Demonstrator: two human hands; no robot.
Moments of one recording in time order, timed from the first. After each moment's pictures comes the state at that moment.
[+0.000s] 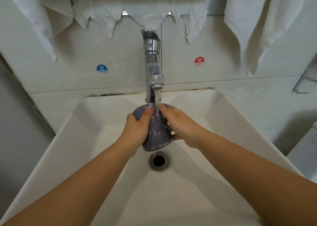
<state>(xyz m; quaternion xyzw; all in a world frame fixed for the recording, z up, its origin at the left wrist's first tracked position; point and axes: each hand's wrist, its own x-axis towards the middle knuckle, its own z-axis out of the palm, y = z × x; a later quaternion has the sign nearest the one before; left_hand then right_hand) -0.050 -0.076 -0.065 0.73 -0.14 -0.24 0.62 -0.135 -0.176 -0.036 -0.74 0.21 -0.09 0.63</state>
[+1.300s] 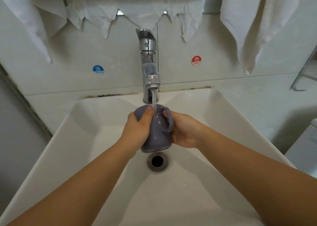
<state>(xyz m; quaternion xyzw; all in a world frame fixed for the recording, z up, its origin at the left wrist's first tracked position) -0.059 -0.081 -0.058 0.75 -0.18 -0.20 0.61 -0.135 -0.194 -0.055 -0.55 0.19 -0.02 0.81</state>
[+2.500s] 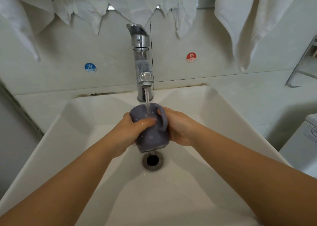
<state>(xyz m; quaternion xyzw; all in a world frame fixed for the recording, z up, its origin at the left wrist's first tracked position) -0.049 -0.070 -0.058 0.72 -0.25 -0.31 0.56 -0.128 -0.202 -0.064 -0.59 0.18 -0.03 0.79</state>
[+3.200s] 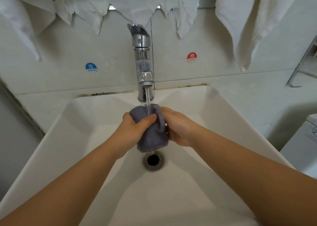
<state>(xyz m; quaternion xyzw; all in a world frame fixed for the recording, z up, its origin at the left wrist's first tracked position) -0.055 -0.072 -0.059 0.76 -0.22 -0.27 0.55 -0.121 -0.201 -0.071 -0.62 0.19 -0.05 0.76</state>
